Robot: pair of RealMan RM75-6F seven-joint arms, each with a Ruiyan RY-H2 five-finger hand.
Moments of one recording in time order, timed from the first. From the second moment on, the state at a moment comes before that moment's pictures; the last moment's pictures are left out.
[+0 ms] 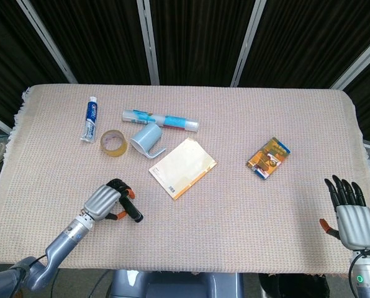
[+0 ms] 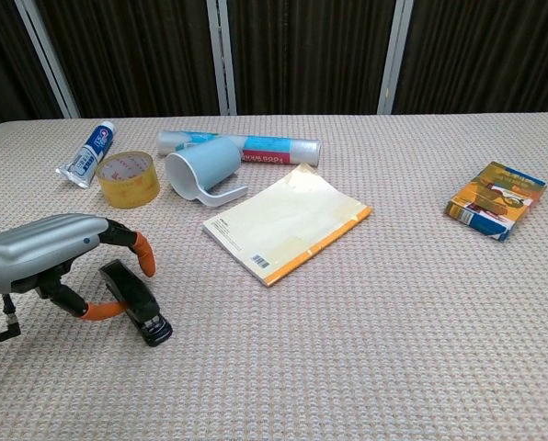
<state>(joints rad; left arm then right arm) -0.53 -1.63 0.01 -1.20 1.64 1.07 -0.15 0.09 -1.16 0.06 -1.60 -1.47 1.46 -0.18</state>
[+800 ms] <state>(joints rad) -0.53 -1.57 -0.02 -1.33 1.66 1.22 -0.09 0.08 -1.16 0.06 -1.60 -1.48 1.47 -0.18</state>
